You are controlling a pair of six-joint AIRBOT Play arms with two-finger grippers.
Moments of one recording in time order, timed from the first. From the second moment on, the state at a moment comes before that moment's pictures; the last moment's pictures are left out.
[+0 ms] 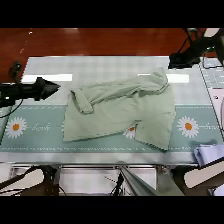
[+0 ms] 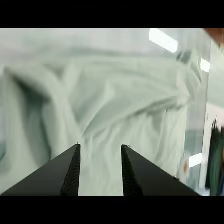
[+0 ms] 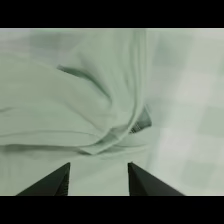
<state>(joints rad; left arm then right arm) 0.40 -1.26 0.90 0.54 -1.22 -1.08 -0.07 -1.75 1.95 -1.43 1.49 1.42</state>
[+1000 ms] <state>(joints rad) 0.42 -1.20 0.51 0.94 -1.34 -1.21 -0.38 -1.53 1.65 -1.23 1.59 1.37</state>
